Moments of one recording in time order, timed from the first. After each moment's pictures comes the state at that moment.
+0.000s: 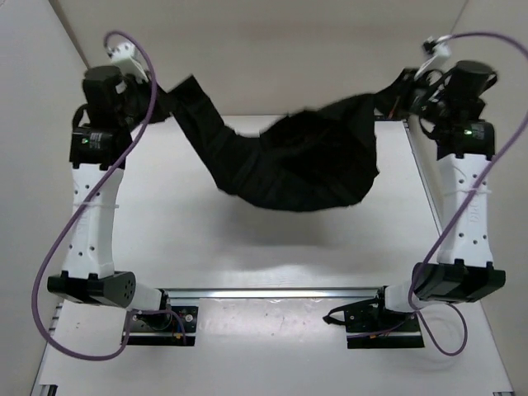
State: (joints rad) left arm -0.09 1.42 1.88 -0.75 0.21 -0.31; right arm -0.10 1.44 1.84 -0.66 -0.71 0.19
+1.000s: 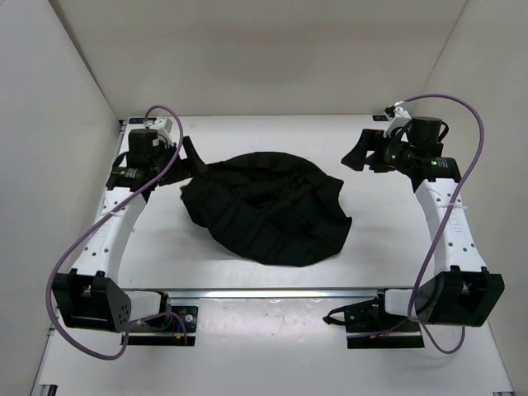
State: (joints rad) left arm -0.10 1.25 1.20 -0.59 0.23 -0.38; right arm -0.05 1.30 1.30 -0.64 -0.58 0.11
